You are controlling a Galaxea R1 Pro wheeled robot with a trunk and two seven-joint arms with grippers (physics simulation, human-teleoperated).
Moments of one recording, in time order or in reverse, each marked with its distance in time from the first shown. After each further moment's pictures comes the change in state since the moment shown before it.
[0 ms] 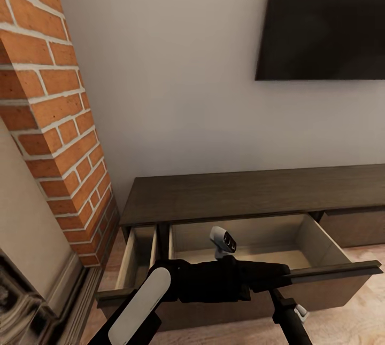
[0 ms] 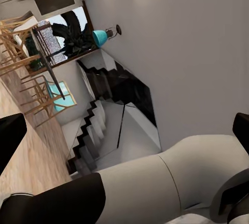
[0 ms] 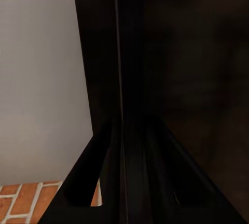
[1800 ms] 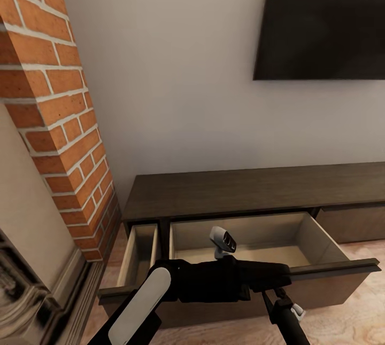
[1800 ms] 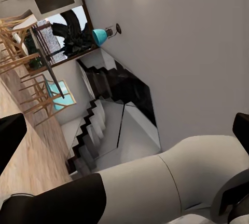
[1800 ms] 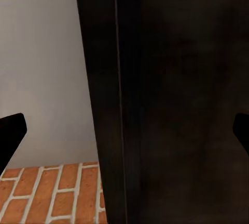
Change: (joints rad) left arm 0.000 0.000 0.001 0.002 0.000 0.000 0.000; right arm 0.000 0.002 0.030 -0.004 0.011 0.011 0.001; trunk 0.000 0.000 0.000
